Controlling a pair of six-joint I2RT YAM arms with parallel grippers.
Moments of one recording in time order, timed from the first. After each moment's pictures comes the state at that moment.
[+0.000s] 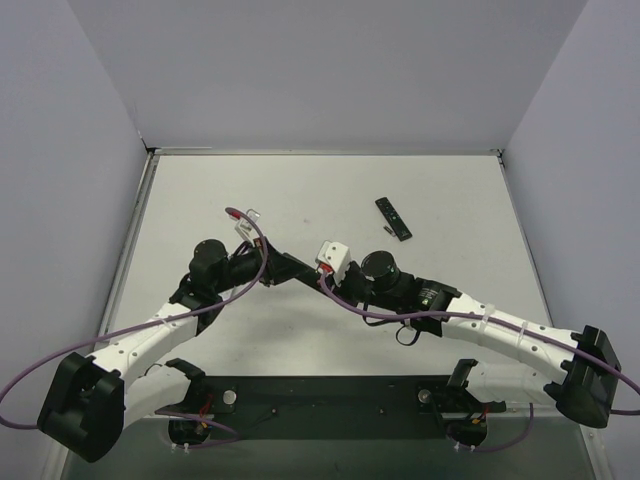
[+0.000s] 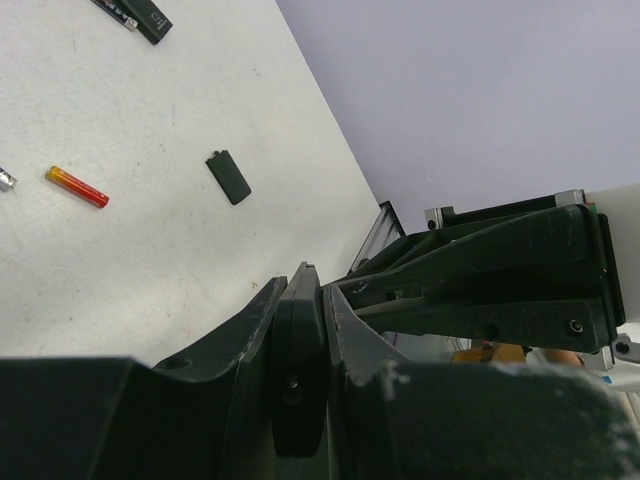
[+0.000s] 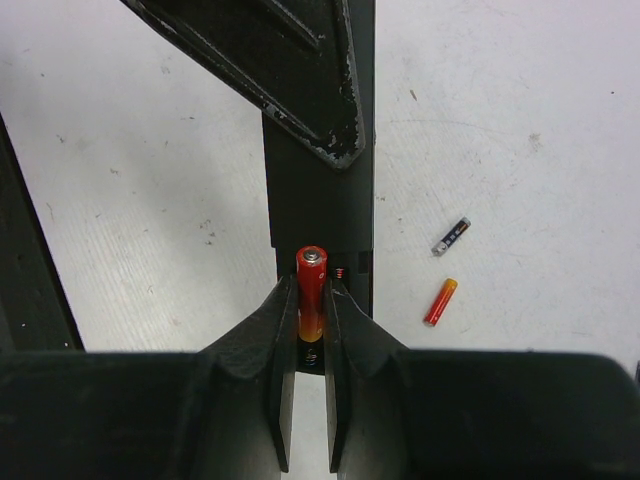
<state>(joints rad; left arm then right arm) -0.48 1.06 0.49 0.48 0.62 -0.92 1.00 1.11 0.76 -0.09 -0.05 -0.18</state>
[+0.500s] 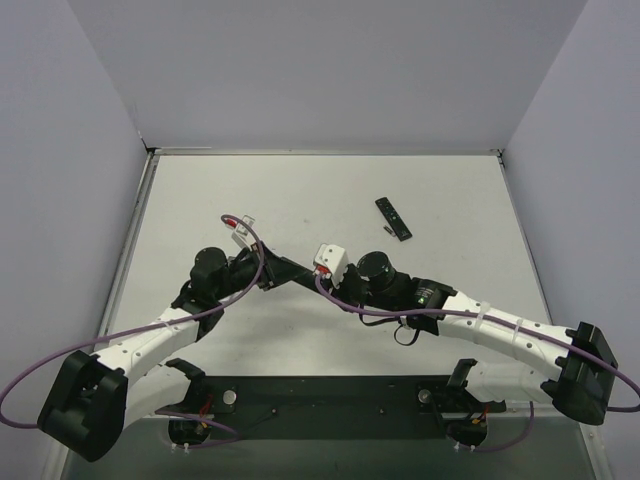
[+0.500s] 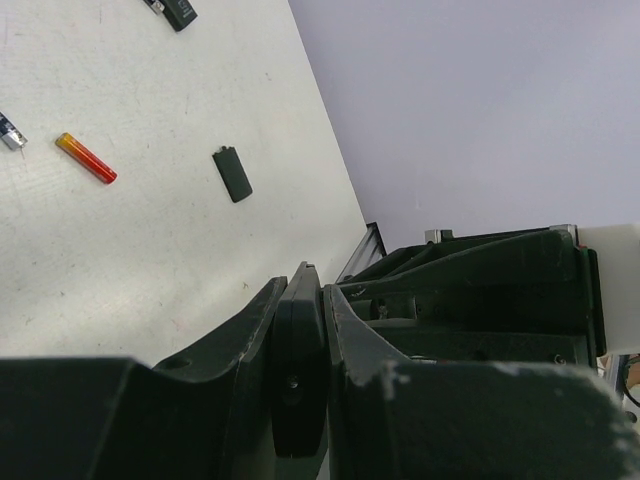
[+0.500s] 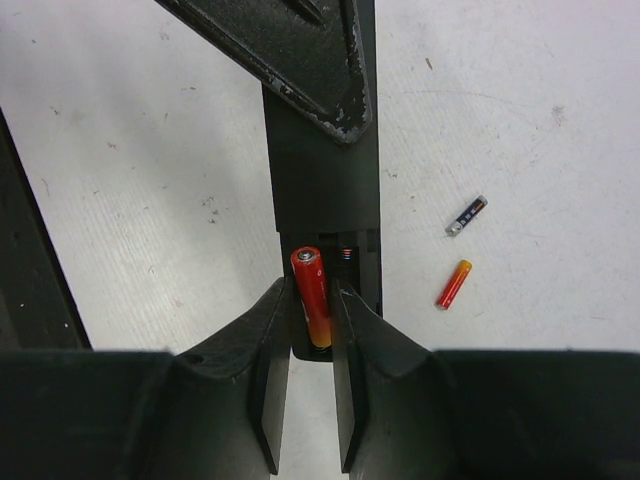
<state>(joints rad) -0.48 1.06 0.41 0.54 0.55 -1.04 1.00 1.14 0.77 -0.13 -0.05 -0.18</state>
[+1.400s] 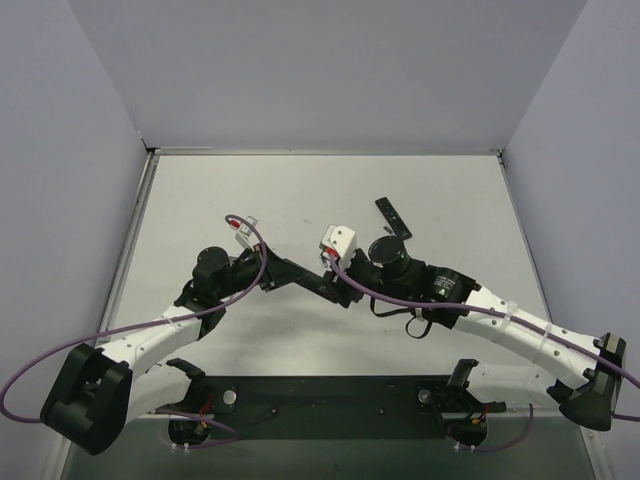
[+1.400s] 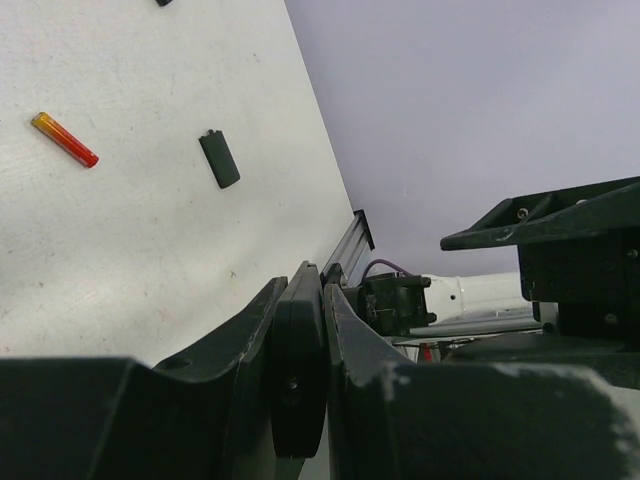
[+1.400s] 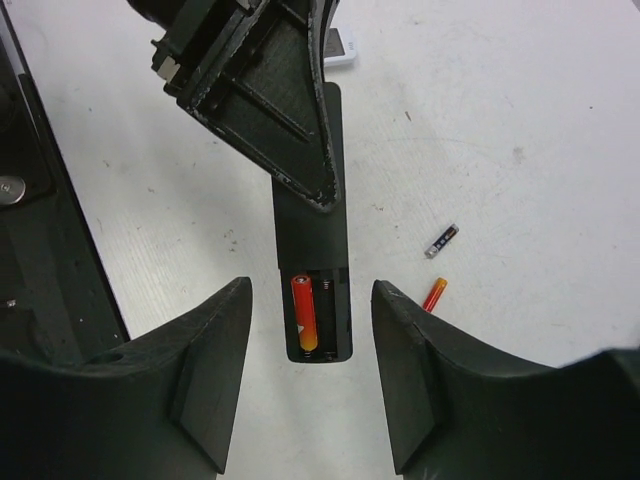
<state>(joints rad) -0.48 1.10 0.40 0.59 0.59 -1.09 1.00 1.09 0.95 -0.31 -0.07 -0.16</state>
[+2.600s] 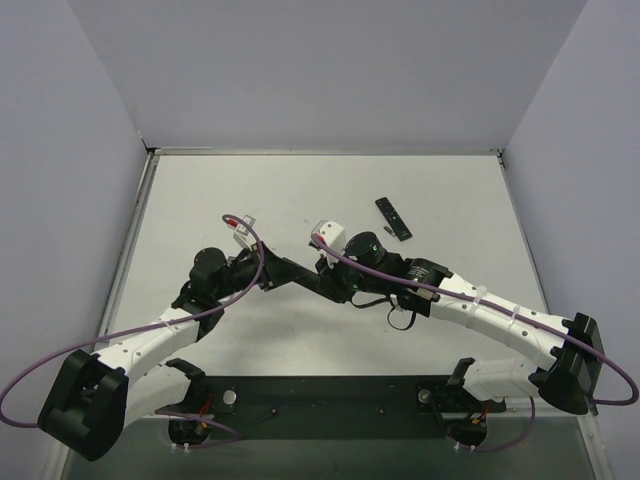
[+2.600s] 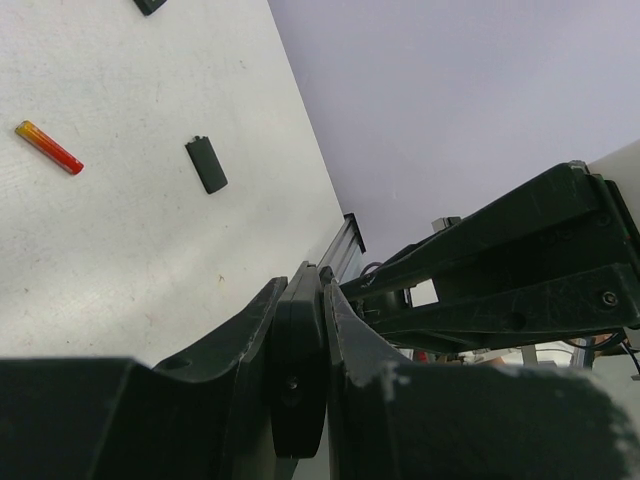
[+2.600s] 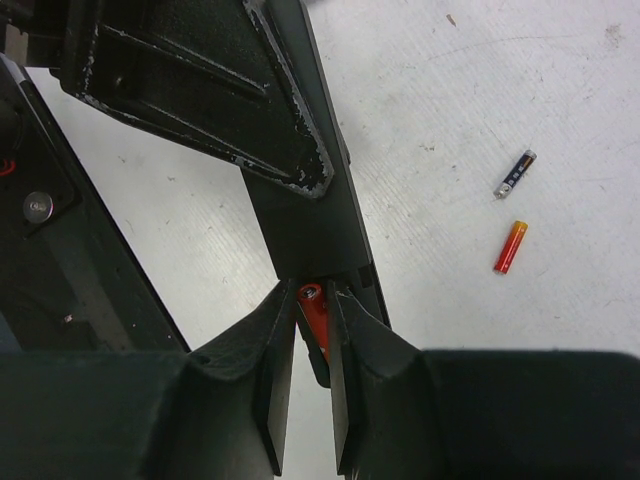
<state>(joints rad) -0.48 1.06 0.40 0.59 0.59 -1.10 0.97 1.24 1.00 -0.37 -0.06 0.08</state>
